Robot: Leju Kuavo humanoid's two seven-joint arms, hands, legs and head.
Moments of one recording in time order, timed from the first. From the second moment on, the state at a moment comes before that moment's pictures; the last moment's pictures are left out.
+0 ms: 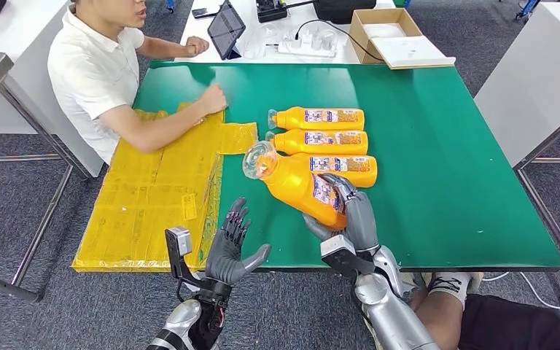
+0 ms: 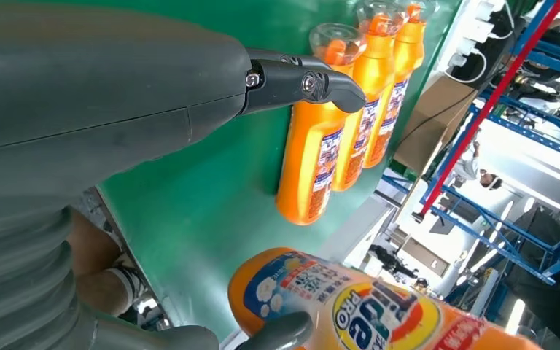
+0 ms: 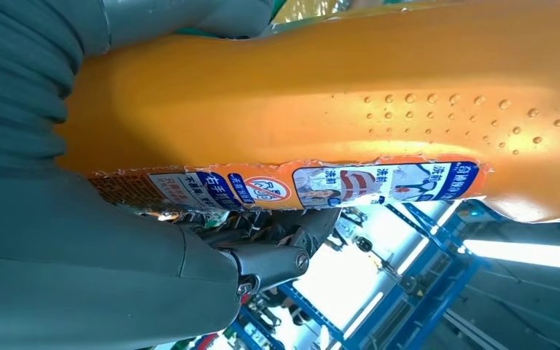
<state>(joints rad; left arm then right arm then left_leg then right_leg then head) -0.17 -0.27 -0.37 -1.03 0.43 -0.04 -0.41 -0.25 0.00 0.29 -1.17 0.34 -0.32 -0.60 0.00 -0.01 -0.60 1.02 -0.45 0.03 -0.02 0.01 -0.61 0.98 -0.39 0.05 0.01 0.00</state>
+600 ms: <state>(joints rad) -0.13 -0.26 -0.41 -1.20 0.31 0.04 -0.55 -0.21 0.09 0.41 -1.07 0.40 -0.26 -0.64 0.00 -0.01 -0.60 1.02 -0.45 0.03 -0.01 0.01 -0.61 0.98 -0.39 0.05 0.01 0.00</state>
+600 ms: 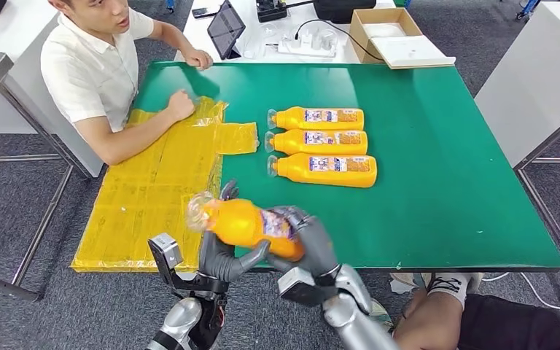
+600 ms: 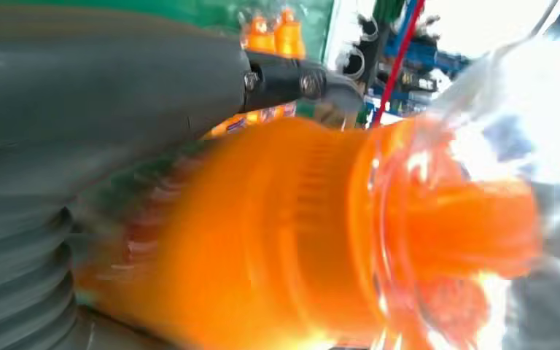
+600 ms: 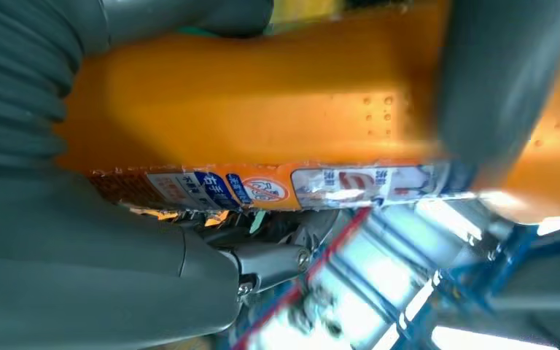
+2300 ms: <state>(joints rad) -0.21 -0.24 -0.40 -1.06 0.58 -0.21 -0.38 -0.22 0.14 0.54 -0.94 0.36 -0.33 -0.65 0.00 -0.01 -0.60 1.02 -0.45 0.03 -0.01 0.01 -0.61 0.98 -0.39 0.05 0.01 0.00</state>
